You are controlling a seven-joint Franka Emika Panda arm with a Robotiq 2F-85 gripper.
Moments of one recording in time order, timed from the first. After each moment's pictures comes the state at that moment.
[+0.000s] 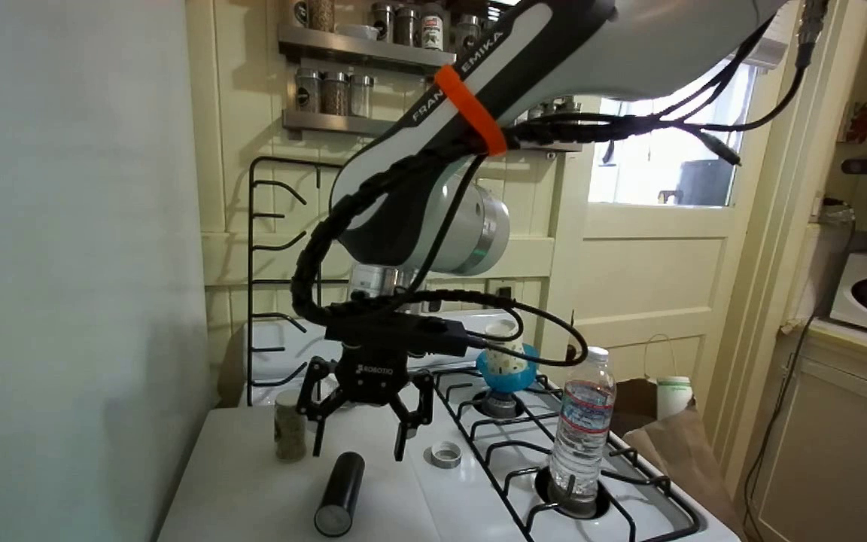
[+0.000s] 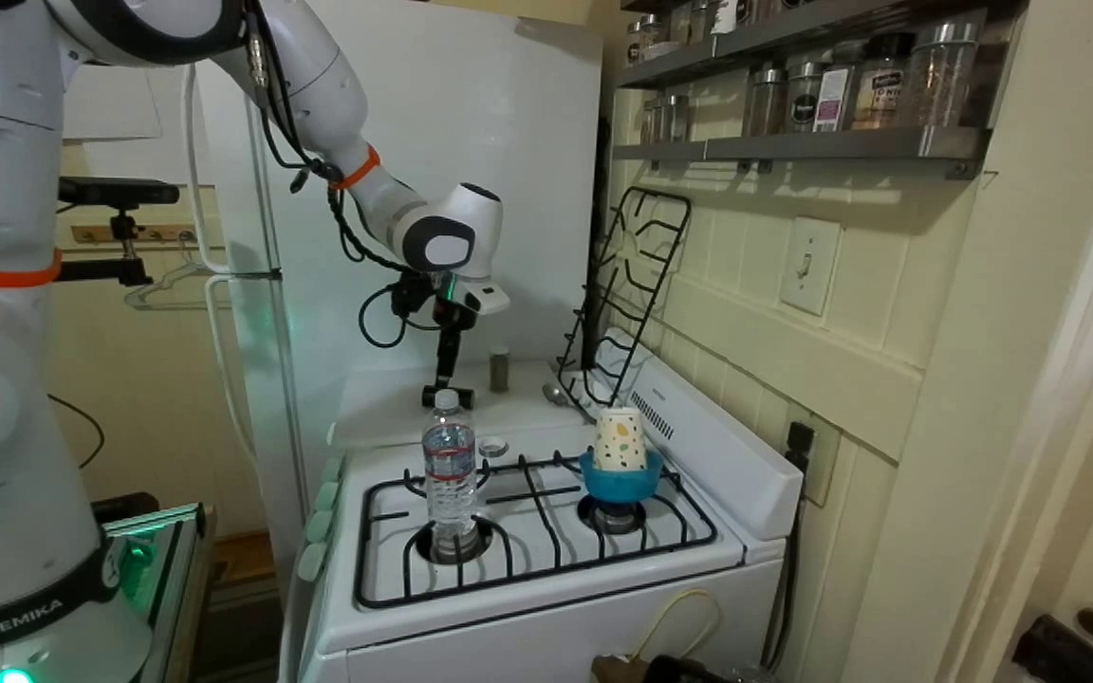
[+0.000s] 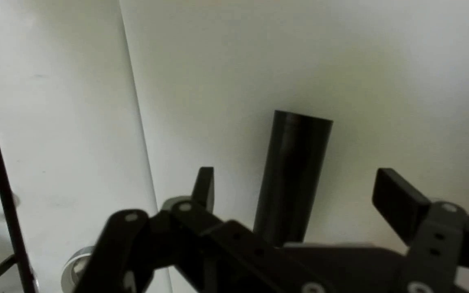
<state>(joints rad) 0.26 0.25 0.24 -2.16 0.27 2.35 0.58</state>
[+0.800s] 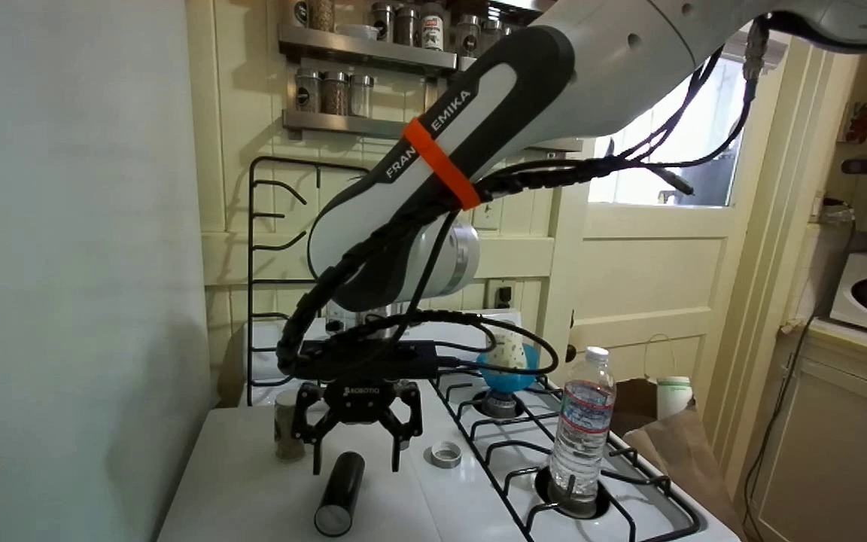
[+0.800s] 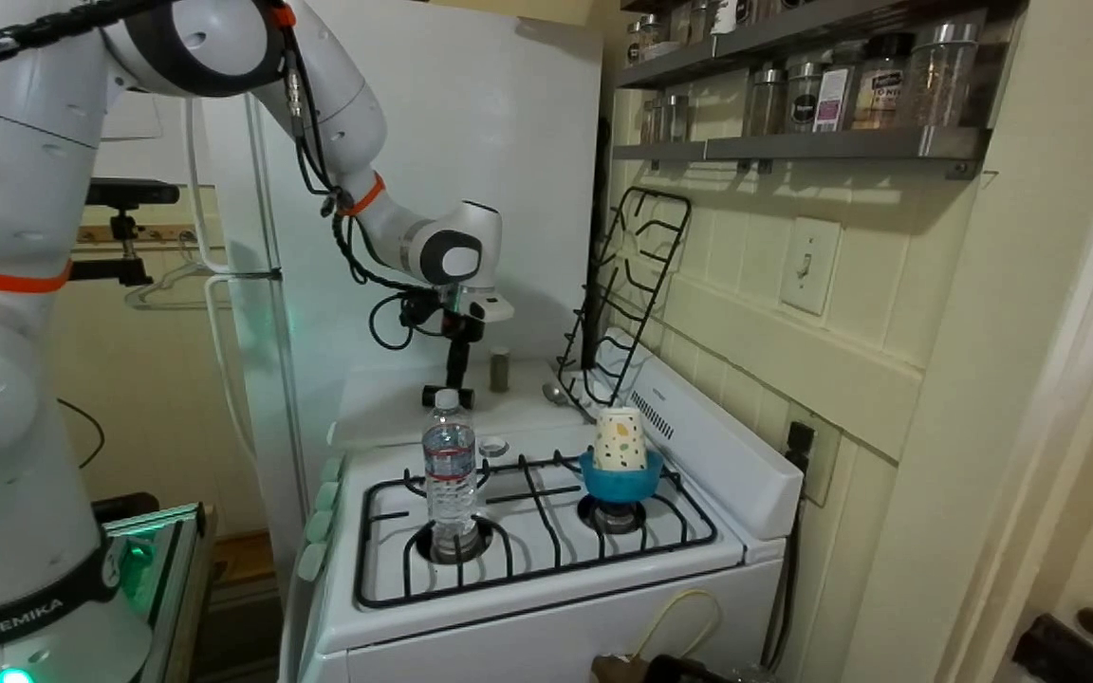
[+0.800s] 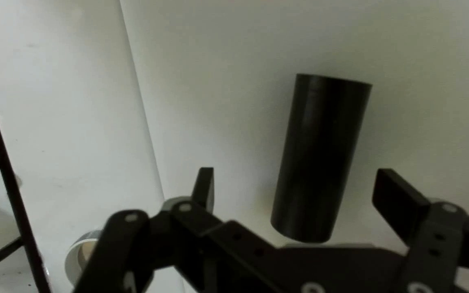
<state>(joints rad) 0.33 0.36 0.18 -2.07 0.07 2.35 0.78</state>
